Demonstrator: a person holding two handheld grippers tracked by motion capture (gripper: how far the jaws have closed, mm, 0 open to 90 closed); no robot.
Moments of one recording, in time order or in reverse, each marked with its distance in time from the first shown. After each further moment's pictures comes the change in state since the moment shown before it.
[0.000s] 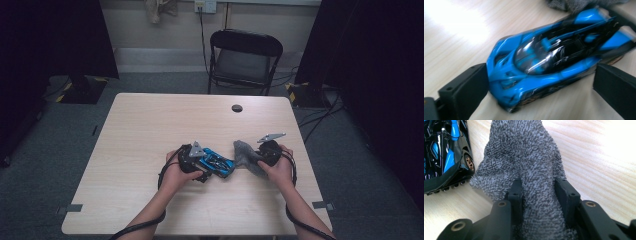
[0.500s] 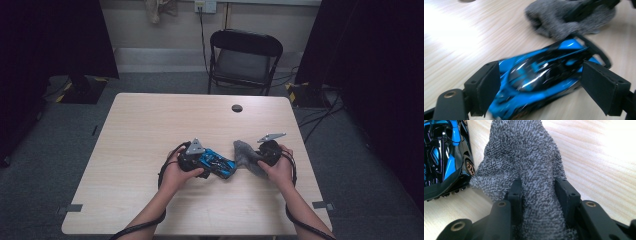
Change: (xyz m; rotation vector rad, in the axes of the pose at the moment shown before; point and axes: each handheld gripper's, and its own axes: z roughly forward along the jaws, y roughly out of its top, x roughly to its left) left arm -0.008 0.017 -0.011 -0.130 -0.074 -0.010; right arm 0.000 0.000 0.000 -0.001 0.003 0.007
